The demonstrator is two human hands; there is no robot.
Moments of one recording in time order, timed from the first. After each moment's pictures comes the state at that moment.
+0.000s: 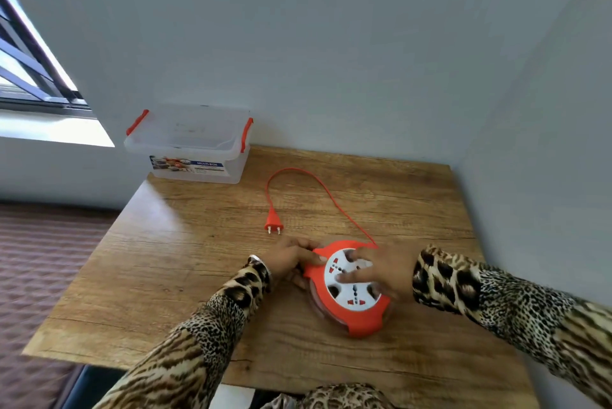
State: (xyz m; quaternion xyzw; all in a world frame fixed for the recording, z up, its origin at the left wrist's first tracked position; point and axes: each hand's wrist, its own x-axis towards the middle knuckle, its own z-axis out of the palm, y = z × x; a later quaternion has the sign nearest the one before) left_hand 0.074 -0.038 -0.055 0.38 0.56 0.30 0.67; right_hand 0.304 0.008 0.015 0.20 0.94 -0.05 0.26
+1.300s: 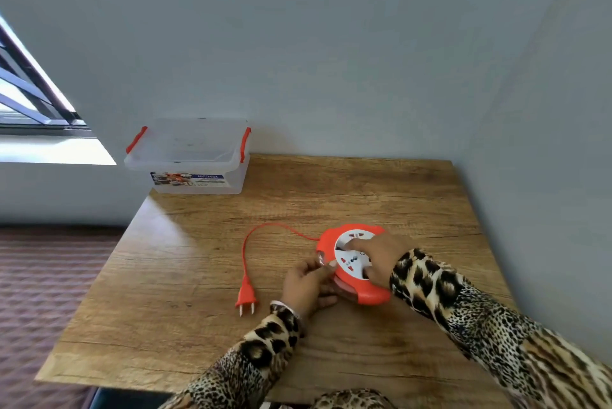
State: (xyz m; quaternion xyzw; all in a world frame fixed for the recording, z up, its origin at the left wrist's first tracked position) left_hand 0.122 -0.070 -0.057 0.16 0.60 0.46 0.63; right_hand 0.276 0.012 0.000 0.45 0.88 -0.10 0.14
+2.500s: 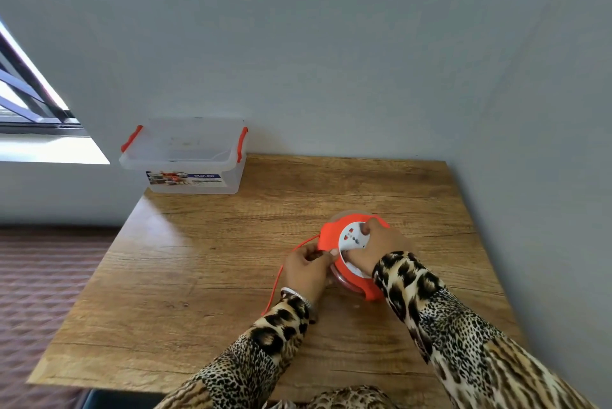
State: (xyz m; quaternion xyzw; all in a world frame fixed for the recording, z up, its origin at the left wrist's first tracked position) left_hand 0.132 -0.054 -0.051 0.20 0.58 0.56 0.57; right_hand 0.260 0.007 -0.004 0.68 0.70 -0.22 0.00
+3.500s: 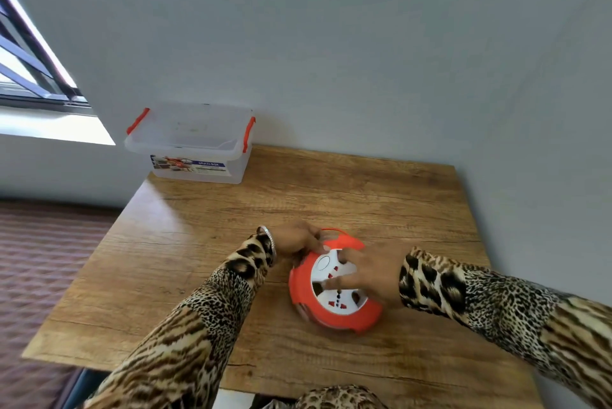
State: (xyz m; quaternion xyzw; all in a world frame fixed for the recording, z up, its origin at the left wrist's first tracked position) left_hand 0.067 -0.005 -0.016 0.45 0.59 0.18 0.65; right_hand 0.277 0.000 0.016 0.16 0.96 -0.01 0.24
